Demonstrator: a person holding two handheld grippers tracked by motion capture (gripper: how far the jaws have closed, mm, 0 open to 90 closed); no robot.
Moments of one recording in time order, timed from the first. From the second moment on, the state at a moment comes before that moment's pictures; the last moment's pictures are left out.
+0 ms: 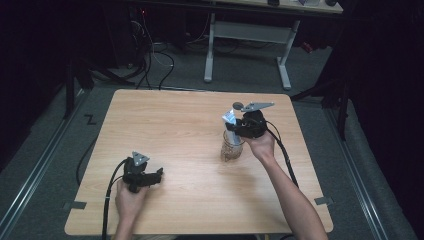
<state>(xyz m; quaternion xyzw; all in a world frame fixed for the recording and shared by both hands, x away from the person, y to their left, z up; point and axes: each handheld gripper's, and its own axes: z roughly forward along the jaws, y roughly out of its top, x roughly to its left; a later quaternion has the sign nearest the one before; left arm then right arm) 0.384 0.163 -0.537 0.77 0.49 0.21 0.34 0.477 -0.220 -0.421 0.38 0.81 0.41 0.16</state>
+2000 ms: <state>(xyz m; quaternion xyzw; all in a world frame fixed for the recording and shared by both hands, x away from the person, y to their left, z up) 0.384 0.163 -0.537 0.77 0.49 0.21 0.34 0.464 -0.228 -0.439 0.37 0.84 0.37 0.15</state>
